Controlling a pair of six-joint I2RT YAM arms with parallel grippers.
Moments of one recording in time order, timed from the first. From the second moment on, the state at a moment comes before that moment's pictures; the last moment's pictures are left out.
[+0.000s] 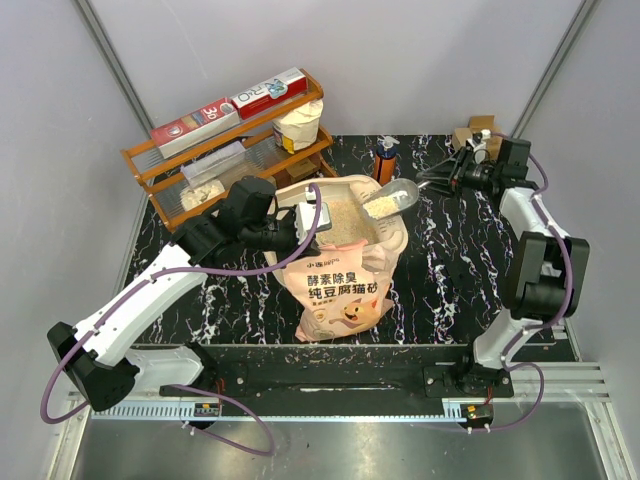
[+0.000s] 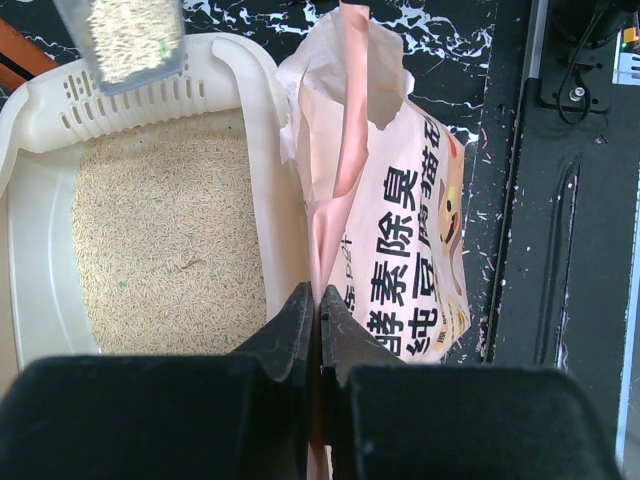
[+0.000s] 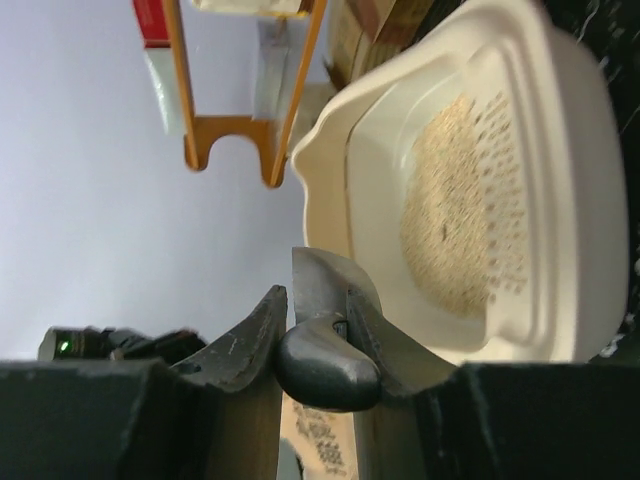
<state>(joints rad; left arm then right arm) -0.72 1.19 1.28 -0.72 0.52 0.43 -0.18 1.70 1.25 -0.10 -1.20 0.87</state>
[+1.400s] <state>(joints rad) -0.72 1.16 1.25 -0.68 0.53 0.36 0.28 1.31 1.85 -0.94 -0.51 -0.19</state>
